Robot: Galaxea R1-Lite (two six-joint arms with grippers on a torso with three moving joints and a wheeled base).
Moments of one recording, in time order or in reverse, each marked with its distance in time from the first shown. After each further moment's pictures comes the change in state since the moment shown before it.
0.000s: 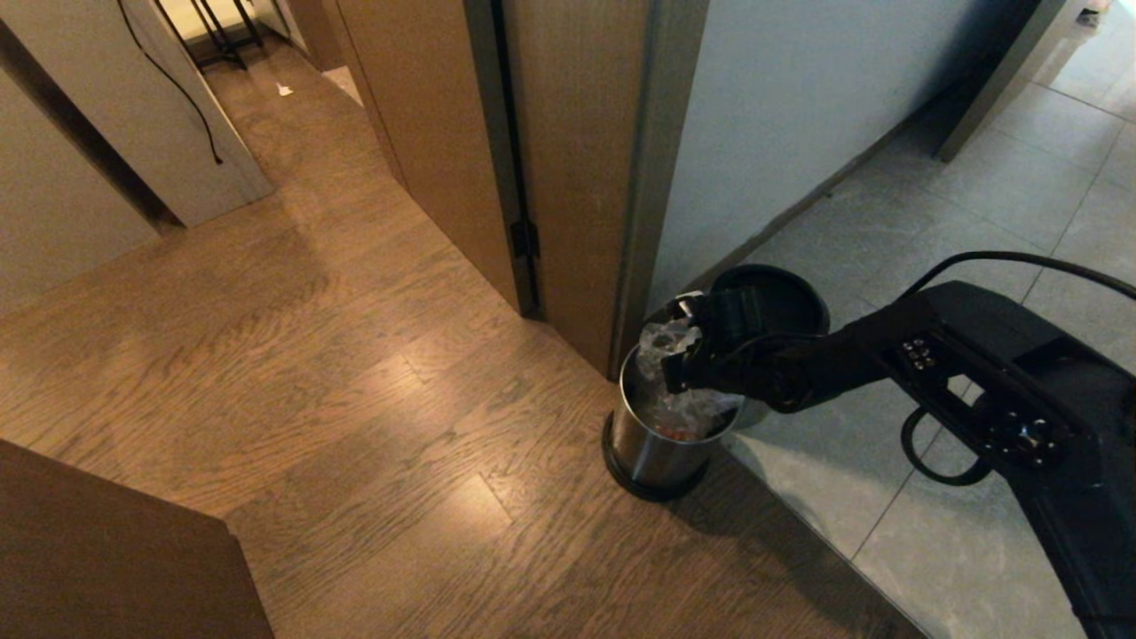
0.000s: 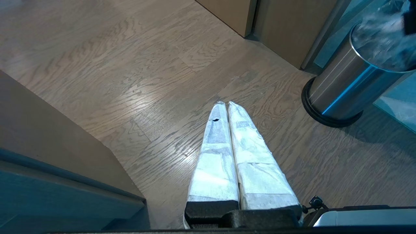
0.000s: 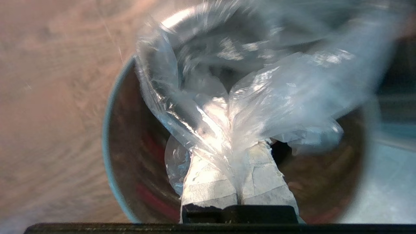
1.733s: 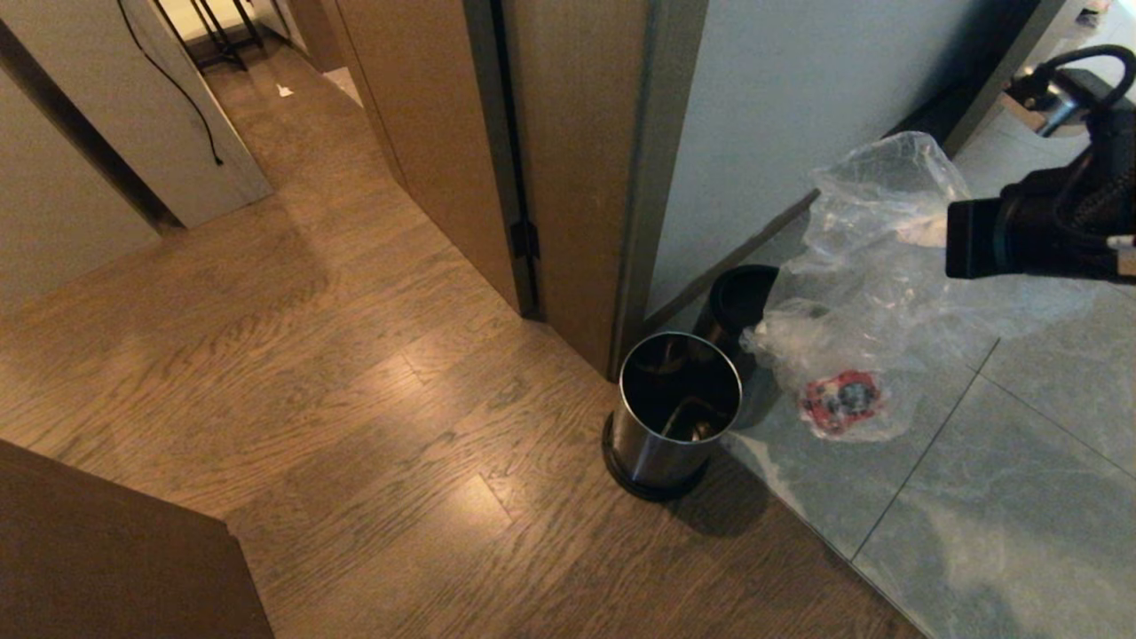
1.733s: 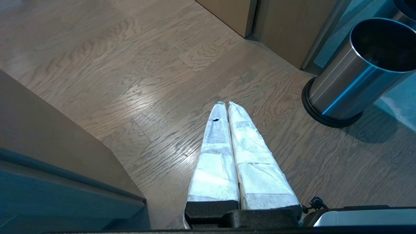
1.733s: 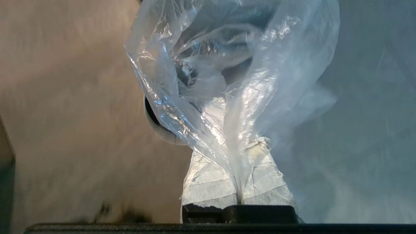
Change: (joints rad) left arm 0.000 0.000 0.000 0.000 0.000 0.000; right arm -0.176 -1.009 0.379 0.443 0.106 0.015
